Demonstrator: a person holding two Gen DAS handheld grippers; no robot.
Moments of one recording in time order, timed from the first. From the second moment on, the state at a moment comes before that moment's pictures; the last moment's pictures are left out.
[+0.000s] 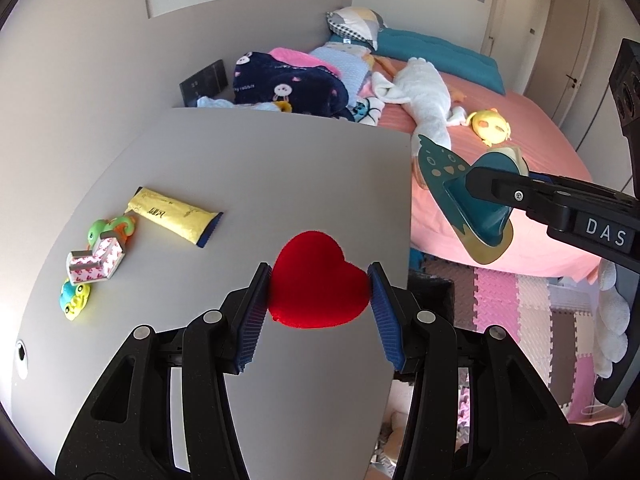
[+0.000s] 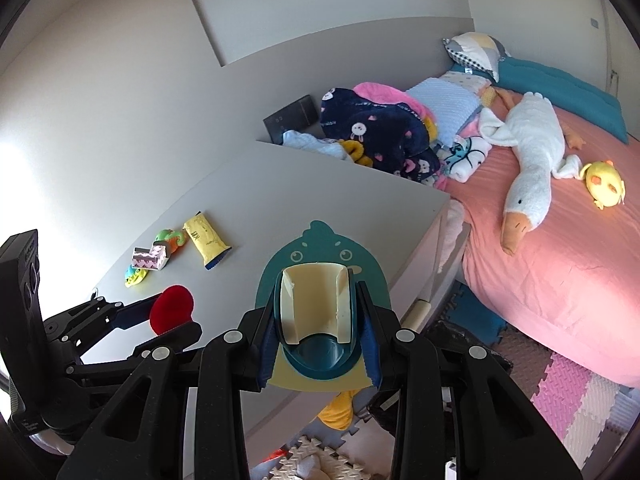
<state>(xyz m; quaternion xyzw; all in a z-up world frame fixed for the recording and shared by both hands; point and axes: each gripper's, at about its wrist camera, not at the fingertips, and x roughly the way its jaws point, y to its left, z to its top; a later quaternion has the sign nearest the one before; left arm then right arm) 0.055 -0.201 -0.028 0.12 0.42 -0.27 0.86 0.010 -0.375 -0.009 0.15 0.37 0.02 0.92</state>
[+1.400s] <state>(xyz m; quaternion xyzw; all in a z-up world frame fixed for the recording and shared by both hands) 0.005 -0.388 -0.040 0.18 0.42 -0.38 0.80 -0.072 -0.557 -0.016 0.17 0.34 -0.16 0.91</state>
